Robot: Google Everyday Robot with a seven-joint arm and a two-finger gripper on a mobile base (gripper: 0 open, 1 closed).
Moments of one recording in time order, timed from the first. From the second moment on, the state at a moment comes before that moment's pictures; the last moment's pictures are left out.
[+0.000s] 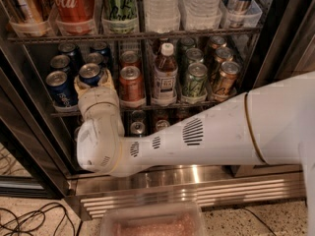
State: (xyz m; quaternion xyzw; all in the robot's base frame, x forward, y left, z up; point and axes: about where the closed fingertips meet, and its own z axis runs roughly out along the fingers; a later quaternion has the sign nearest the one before) arm 0.620 0.173 0.875 -0.67 -0.15 -0.72 0.08
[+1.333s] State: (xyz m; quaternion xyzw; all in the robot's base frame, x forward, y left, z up) arm 0.575 0.164 0.920 -0.67 -0.17 -0.70 0.18
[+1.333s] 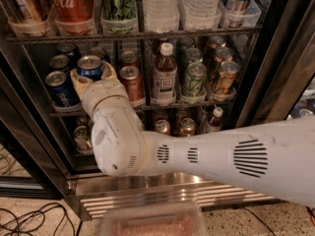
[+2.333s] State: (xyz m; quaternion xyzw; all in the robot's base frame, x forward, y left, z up) arm 0.568 0.169 0.926 -0.66 -0.17 -0.70 0.21
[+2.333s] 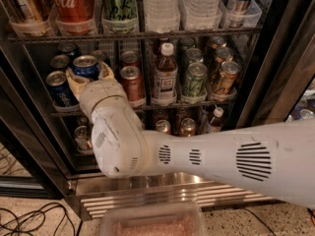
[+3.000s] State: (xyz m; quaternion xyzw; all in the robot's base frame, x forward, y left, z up) arm 0.547 0.161 0.932 -0.64 -0.19 -0.69 0.27
